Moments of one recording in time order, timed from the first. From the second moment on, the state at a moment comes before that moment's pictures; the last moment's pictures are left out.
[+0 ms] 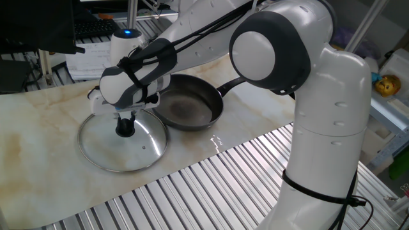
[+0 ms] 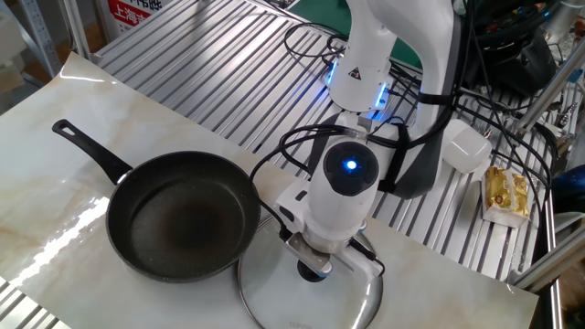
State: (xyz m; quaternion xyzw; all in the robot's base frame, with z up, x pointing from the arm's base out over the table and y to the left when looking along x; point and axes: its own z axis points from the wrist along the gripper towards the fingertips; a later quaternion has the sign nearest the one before) arm 0.544 0.152 0.103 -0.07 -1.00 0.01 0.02
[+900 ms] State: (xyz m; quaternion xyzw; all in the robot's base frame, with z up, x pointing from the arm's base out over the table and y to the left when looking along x) arm 0.535 0.163 0.129 -0.12 -0.99 0.00 0.08
